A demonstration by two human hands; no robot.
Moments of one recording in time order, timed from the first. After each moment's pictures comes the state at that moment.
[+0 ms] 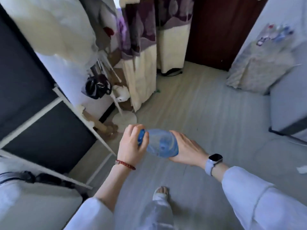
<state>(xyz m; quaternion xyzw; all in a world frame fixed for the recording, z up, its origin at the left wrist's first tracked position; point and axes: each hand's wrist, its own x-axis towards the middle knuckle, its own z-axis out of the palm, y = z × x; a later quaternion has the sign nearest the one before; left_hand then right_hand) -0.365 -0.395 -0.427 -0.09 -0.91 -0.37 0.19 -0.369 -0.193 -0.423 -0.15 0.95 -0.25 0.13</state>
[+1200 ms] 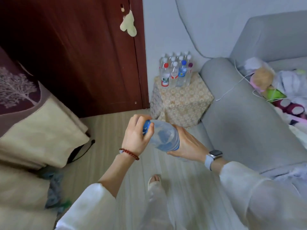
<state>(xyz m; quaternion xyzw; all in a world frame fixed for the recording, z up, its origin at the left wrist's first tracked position) -1.229 0.347 -0.414 -0.39 -0.82 -0.43 0.06 -1.121 0.511 -0.444 0.14 0.91 -0.38 0.02</state>
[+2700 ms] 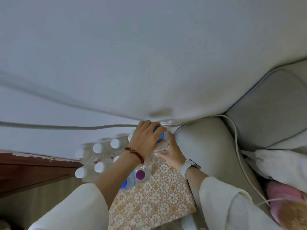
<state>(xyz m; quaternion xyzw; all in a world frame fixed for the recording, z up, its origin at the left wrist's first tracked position) -1.657 1.093 -0.535 -0.61 -0.78 -0.14 0.05 -1.546 1.173 -0.601 0.30 0.76 -0.58 -0.03</state>
